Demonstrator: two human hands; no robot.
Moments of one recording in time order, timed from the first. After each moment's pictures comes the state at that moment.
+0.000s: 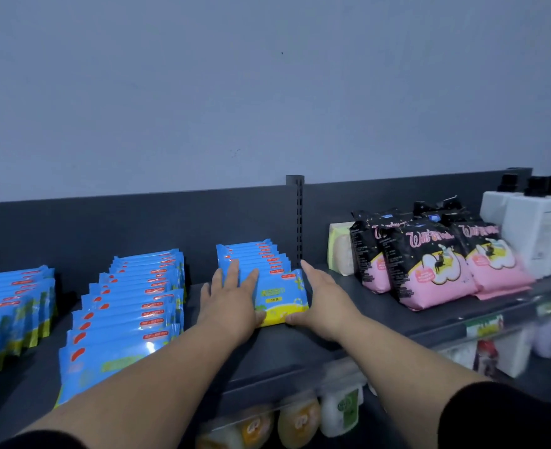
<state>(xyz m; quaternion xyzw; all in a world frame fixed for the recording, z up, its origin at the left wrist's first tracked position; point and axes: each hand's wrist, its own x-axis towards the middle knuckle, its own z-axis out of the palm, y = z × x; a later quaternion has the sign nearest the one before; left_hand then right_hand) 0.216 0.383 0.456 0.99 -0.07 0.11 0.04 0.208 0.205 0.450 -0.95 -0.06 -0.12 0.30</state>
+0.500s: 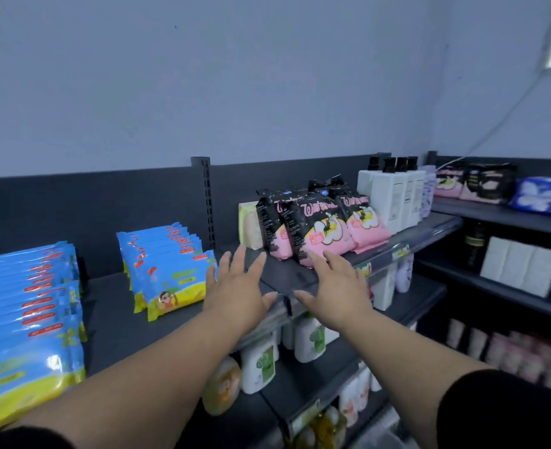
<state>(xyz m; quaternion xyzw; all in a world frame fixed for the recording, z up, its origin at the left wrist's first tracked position) 0.156 0.274 0.448 0.96 -0.25 0.14 0.08 0.097 0.108 0.435 -0.96 0.16 -0.21 0.09</state>
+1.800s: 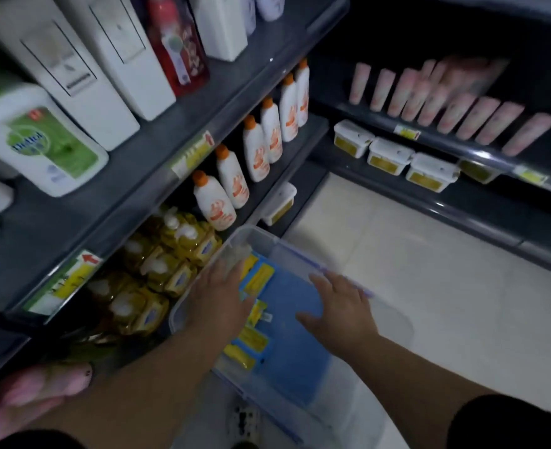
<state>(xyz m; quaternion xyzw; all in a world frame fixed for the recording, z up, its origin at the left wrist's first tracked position) 0.069 -0.008 0.013 0.91 -0.35 -0.22 0.01 -0.088 -0.140 0.001 -0.89 0.36 0.14 0.25</state>
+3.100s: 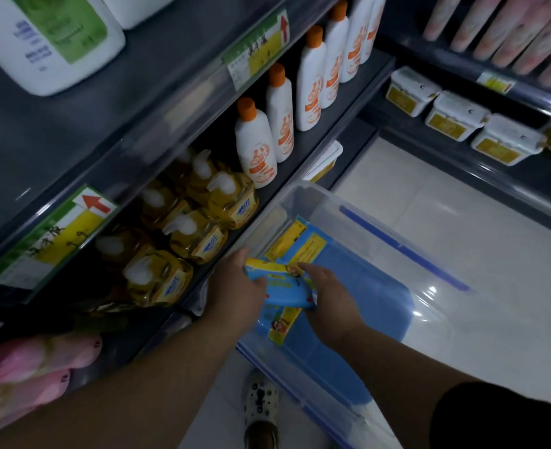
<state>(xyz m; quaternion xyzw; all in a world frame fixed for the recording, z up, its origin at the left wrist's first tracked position) 0.121 0.036 -0.077 0.88 -0.07 -0.34 0.32 0.000 -0.074 -0.134 -0.85 0.31 0.07 0.41</state>
